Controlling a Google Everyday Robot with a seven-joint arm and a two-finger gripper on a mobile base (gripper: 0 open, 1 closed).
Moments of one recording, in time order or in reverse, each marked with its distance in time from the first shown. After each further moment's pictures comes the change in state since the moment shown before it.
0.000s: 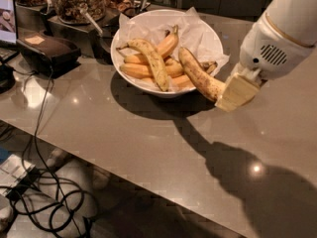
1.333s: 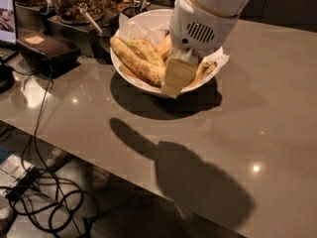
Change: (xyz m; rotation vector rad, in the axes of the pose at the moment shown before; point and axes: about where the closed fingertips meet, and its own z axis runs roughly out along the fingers) arm -0.105 0.045 0.001 0.005 0.001 -0.304
